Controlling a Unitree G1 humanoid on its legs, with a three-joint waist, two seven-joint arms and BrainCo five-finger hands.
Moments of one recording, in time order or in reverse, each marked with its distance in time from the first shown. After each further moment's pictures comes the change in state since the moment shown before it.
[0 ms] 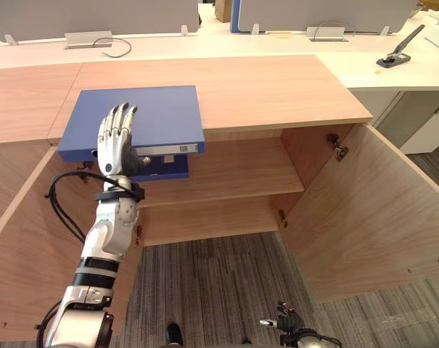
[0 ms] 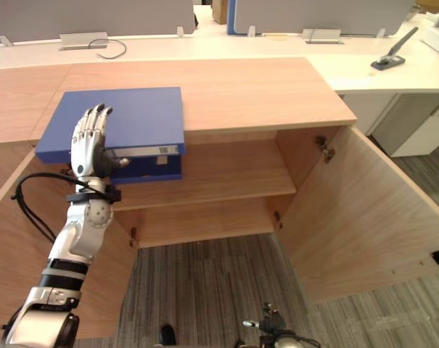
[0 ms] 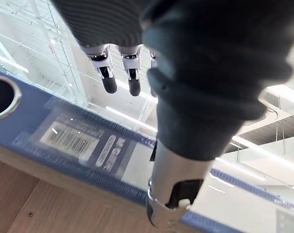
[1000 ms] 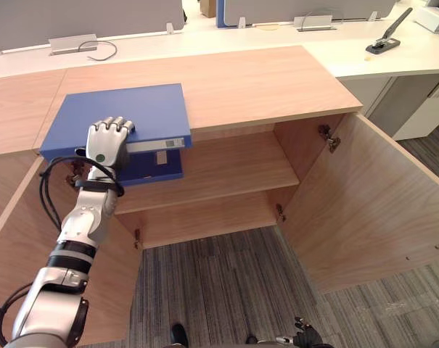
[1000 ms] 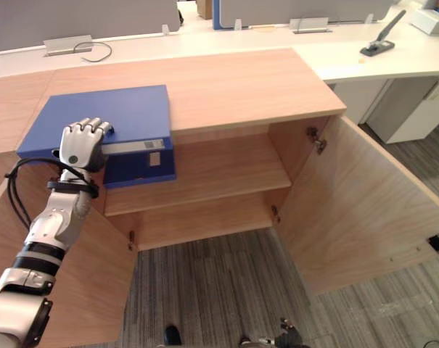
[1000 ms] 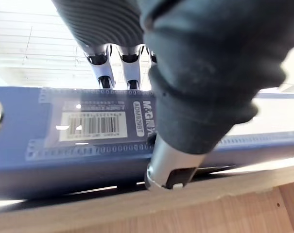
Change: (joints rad) left arm -0.124 0.232 -0.115 0.178 0.219 0.035 0.020; right arm 0.072 -0.065 -0.042 0.007 -0.079 -0.002 -0.021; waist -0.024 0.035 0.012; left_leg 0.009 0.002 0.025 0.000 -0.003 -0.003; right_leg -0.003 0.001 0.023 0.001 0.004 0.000
